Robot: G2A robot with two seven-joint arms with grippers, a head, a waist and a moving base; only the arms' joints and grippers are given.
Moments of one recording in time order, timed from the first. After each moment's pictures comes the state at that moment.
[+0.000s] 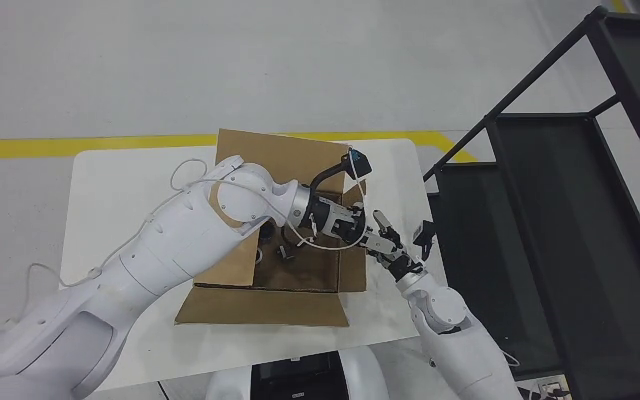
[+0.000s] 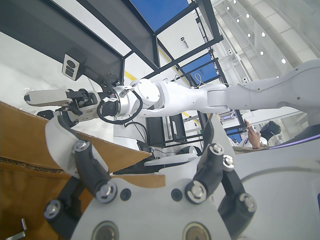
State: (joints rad) left arm 0.48 -1.26 -0.43 -1.38 -0.30 -0.41 -0.98; right arm -1.64 -1.26 1.36 -1.52 0.40 -0.25 0.29
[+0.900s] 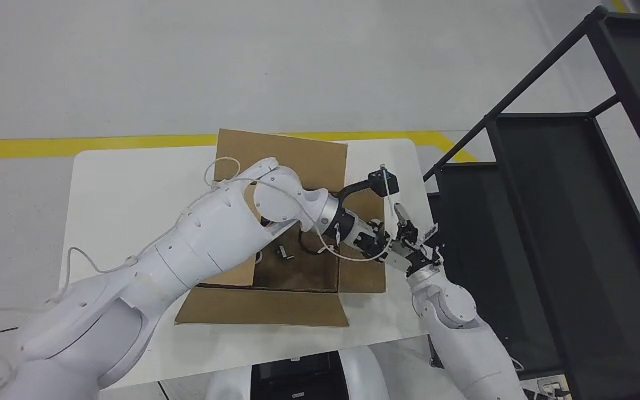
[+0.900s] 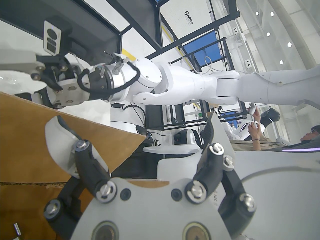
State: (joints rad) left arm 0.43 -1.41 -0.33 -1.22 -0.29 -0.41 -1.06; right arm -1.66 -1.26 1.45 -1.52 0.60 -0.26 0.31
